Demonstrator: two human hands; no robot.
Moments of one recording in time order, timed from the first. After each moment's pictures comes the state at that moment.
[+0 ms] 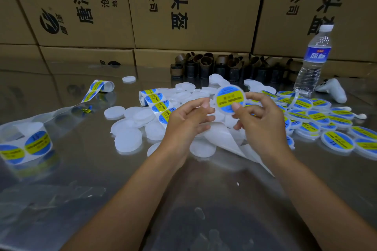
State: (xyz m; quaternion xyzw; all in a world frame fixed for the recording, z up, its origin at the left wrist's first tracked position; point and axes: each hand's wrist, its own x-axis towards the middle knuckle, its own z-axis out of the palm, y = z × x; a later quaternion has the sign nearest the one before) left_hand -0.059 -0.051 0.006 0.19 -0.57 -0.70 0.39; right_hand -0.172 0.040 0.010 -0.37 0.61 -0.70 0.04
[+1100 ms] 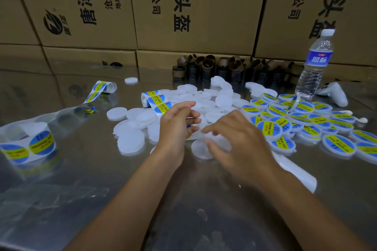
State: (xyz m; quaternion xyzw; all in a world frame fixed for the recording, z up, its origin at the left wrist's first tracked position) left_hand -0.056 -0.064 0.006 0.26 -0.48 -0.70 0.46; right_hand -0.141 0.047 0.004 -0.65 0.63 -0.35 -0.26
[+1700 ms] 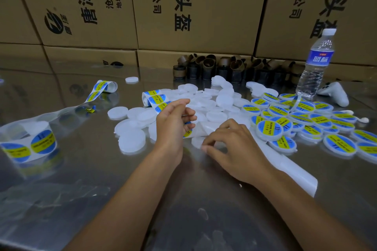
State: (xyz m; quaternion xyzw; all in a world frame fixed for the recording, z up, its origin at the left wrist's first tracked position) left_hand -0.054 -0.067 0.008 0.27 -0.46 -0.69 0.49; right_hand -0.152 0.037 -0.012 -0.66 0.68 -0.29 -0.10
